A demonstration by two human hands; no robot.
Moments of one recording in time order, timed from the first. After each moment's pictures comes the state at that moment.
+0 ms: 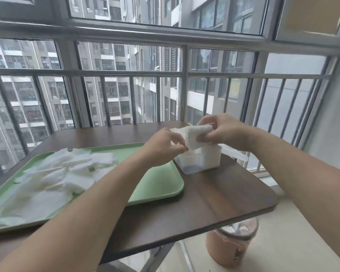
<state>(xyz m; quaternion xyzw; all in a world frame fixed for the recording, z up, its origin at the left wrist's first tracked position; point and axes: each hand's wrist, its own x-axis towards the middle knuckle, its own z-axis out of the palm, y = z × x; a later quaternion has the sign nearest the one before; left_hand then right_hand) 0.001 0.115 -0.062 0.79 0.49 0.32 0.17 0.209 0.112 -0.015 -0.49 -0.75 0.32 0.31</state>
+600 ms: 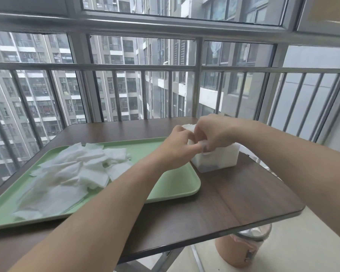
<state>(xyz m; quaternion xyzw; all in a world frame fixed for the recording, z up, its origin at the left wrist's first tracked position) -0.003 0.112 -0.075 0.78 0.48 0.33 0.23 0.147 0.128 -0.011 -0.51 -0.86 -0.03 -0.01</state>
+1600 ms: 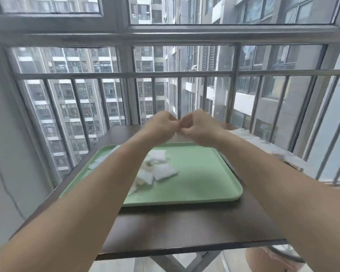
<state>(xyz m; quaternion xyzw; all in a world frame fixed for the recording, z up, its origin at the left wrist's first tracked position) -0.113 0.090 -0.013 0.66 0.65 0.35 0.15 0.028 0.126 -0.019 -0.41 -0.84 0.17 0.32</state>
